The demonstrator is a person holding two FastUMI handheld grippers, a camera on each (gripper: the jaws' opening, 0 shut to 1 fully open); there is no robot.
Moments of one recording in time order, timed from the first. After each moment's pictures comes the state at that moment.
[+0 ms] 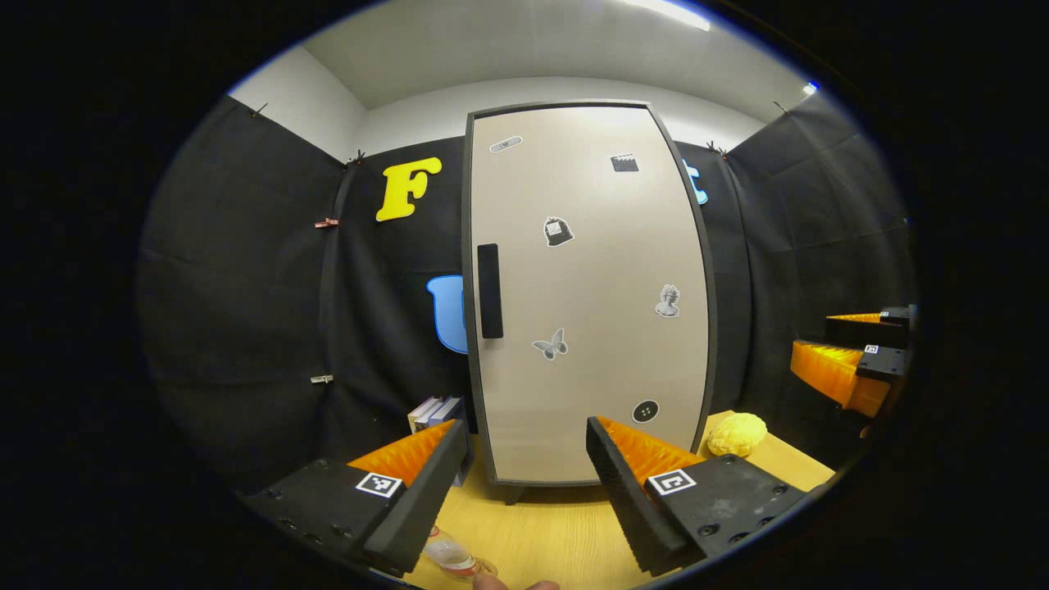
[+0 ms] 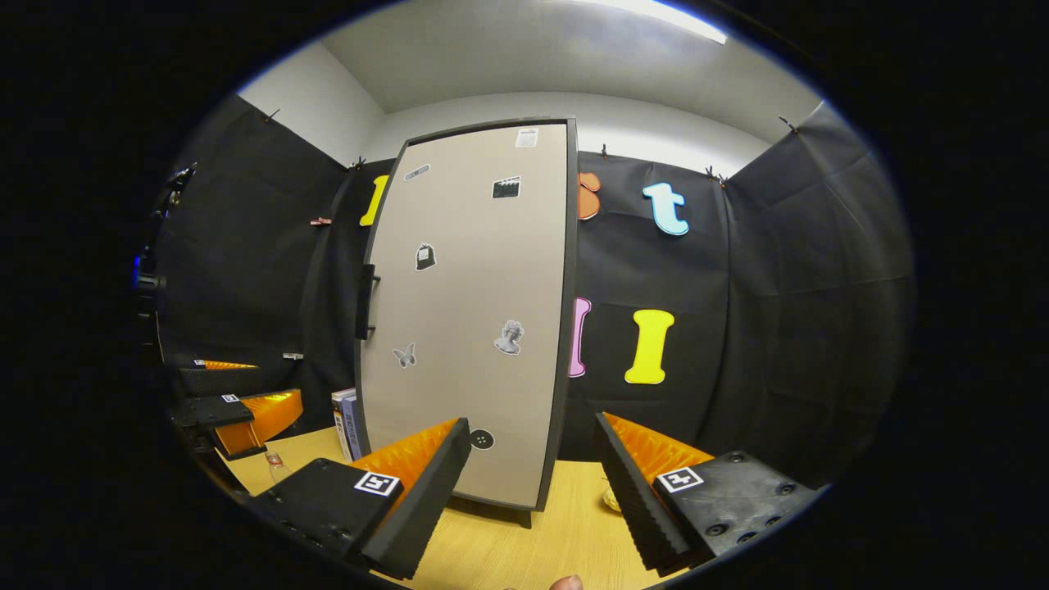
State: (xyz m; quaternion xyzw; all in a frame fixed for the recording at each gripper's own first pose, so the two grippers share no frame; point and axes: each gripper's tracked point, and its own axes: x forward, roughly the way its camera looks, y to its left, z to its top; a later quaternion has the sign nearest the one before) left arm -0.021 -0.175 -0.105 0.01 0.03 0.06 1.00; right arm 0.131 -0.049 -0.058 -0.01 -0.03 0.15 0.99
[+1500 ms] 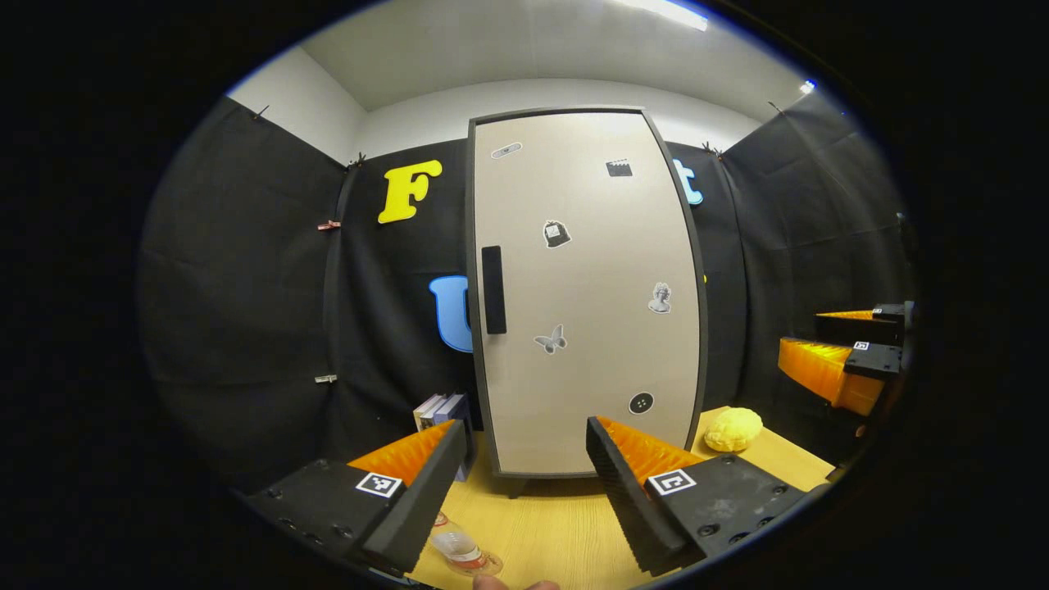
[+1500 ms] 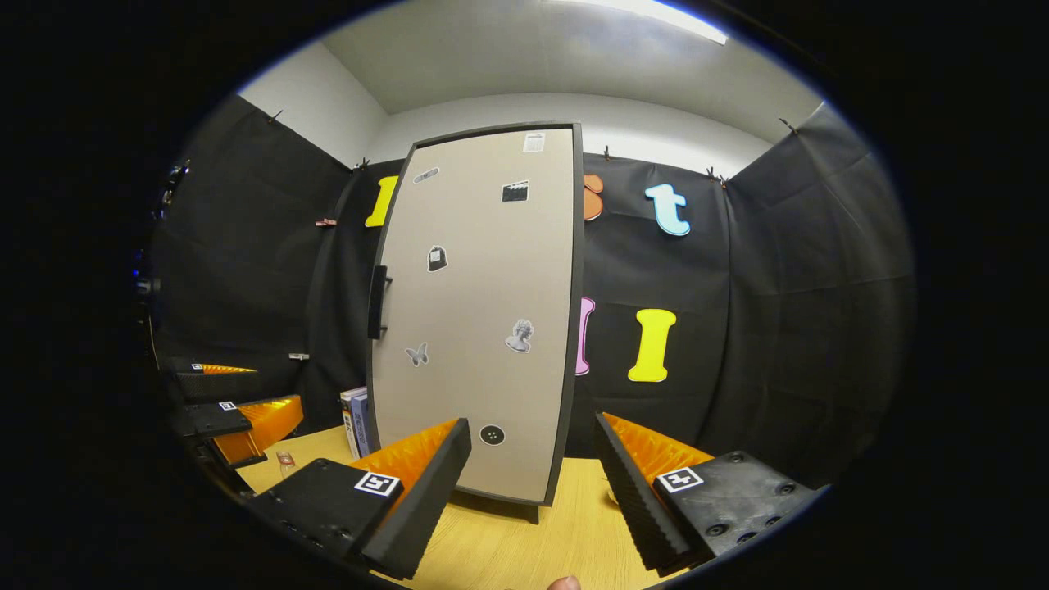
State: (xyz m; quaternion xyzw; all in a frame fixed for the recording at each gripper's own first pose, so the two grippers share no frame) left arm -0.046 -0.172 -0.106 0.02 0.03 0.06 1.00; right arm 0.112 -0.044 -0.062 -0.01 -0.03 0.15 0.99
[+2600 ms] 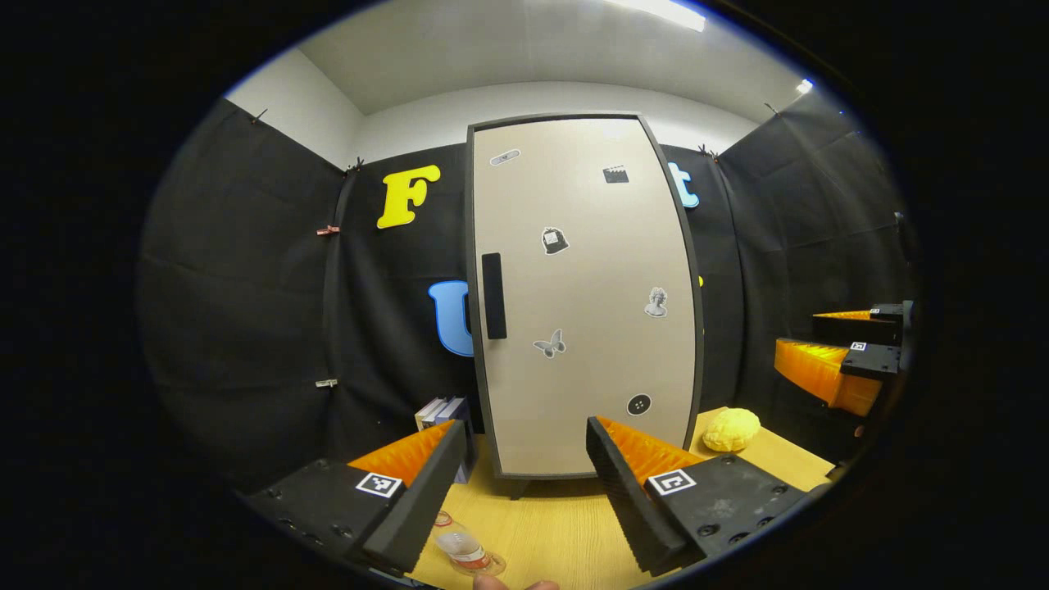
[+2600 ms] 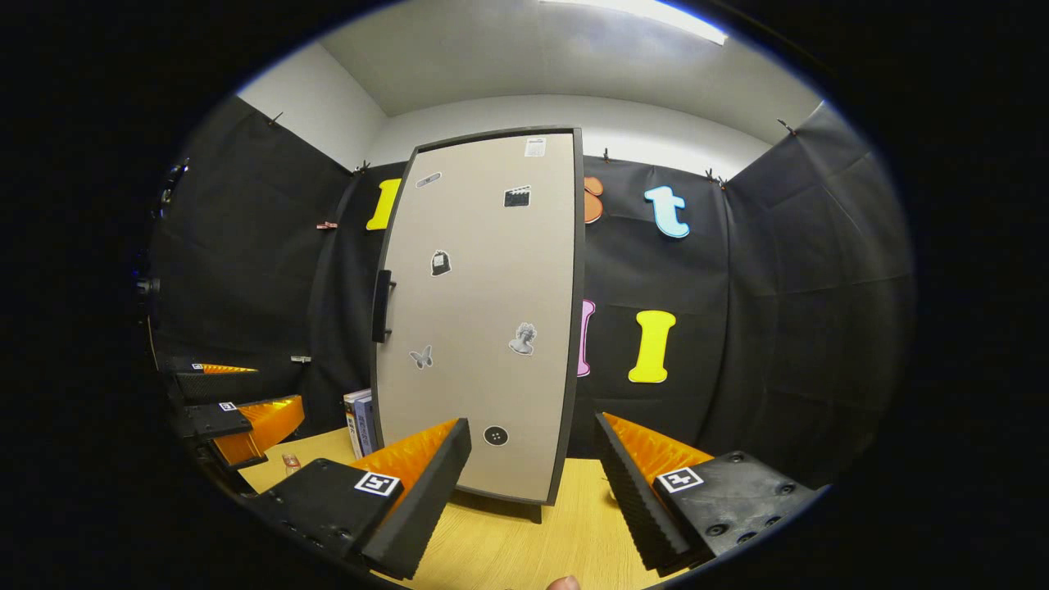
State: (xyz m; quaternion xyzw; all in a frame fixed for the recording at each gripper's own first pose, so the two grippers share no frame) left arm -0.056 -0.171 -0.101 0.02 0.02 0.06 1.00; right arm 0.103 -0.043 -0.058 -0.01 -0.03 0.15 0.99
